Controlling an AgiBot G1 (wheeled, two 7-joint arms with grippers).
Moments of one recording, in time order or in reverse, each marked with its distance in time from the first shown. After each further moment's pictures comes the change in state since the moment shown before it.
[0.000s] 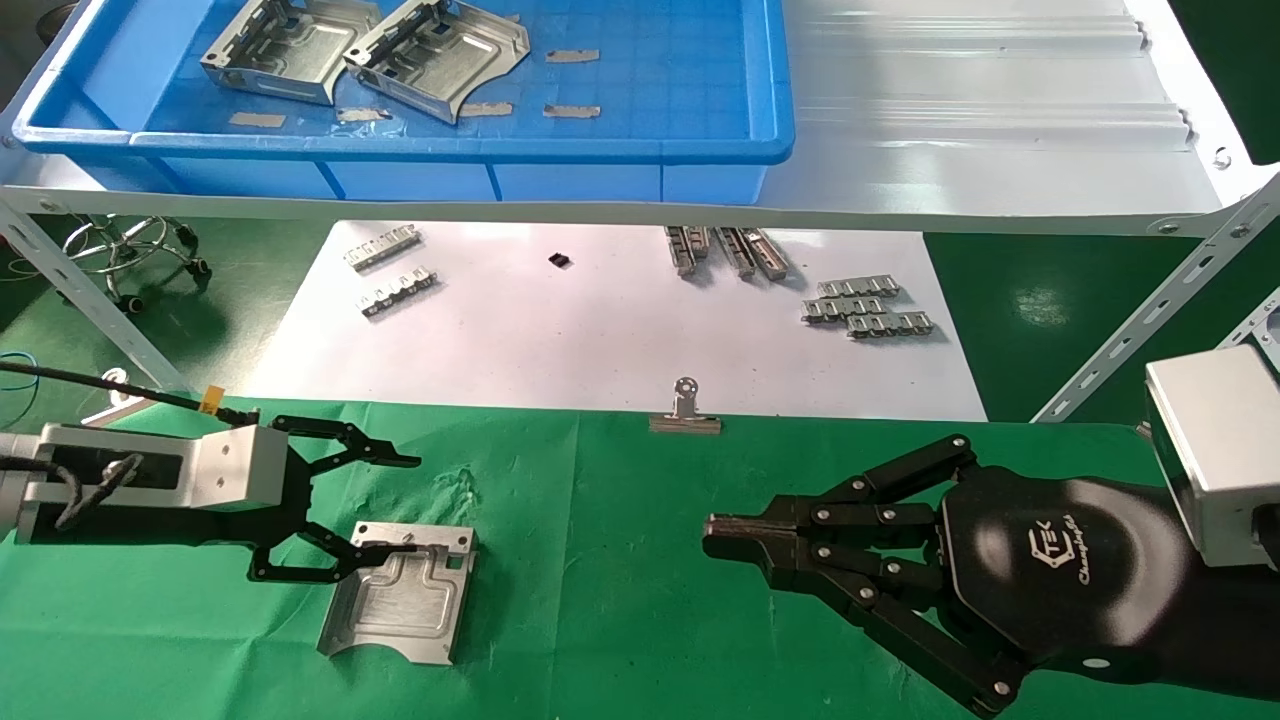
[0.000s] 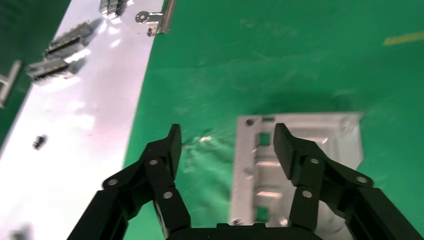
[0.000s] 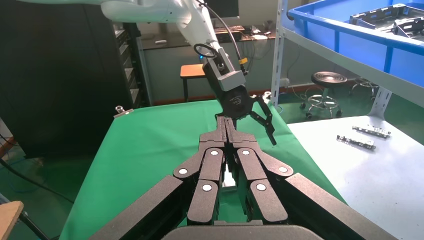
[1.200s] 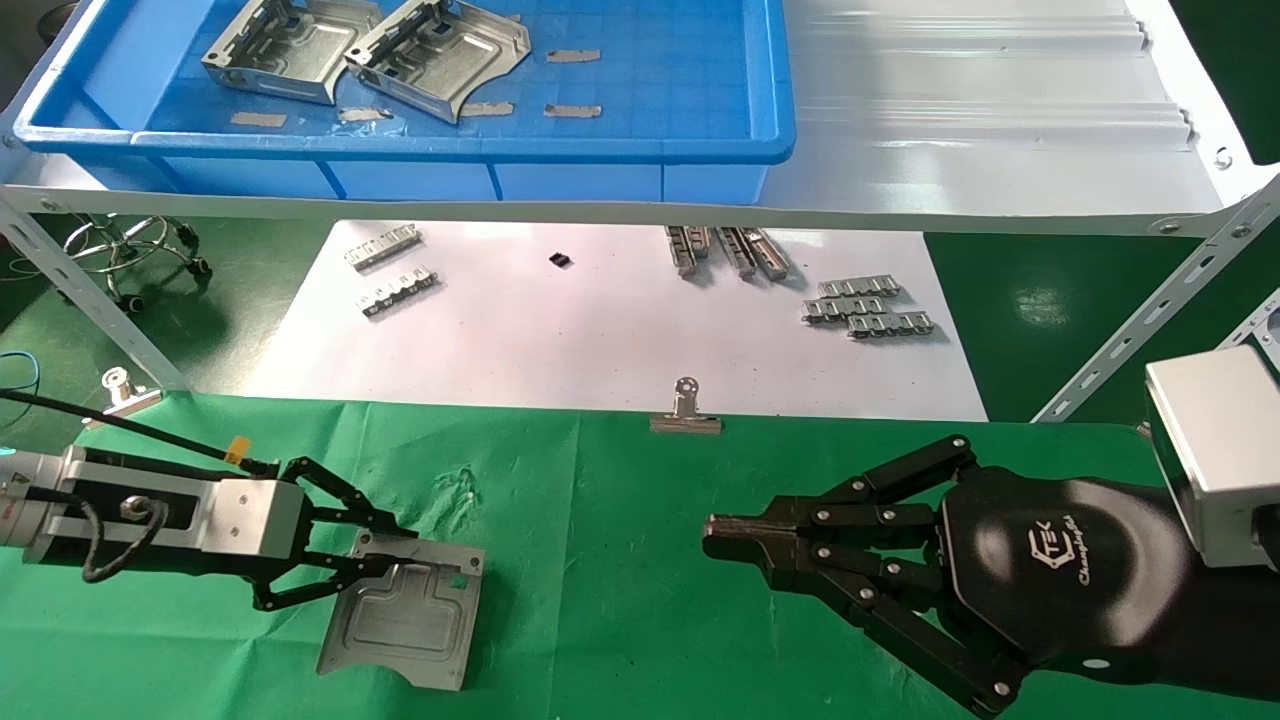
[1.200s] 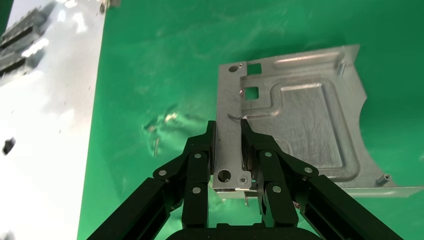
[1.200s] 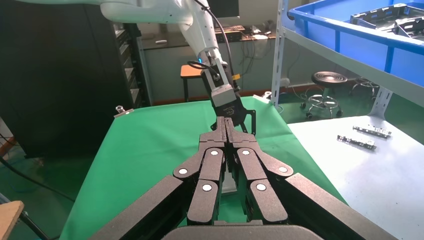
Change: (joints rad) left arm -0.006 -0.008 0.045 -0.072 0.065 -0.051 0.019; right arm 0.000 0.000 0.001 0.000 -0.001 0.000 0.000
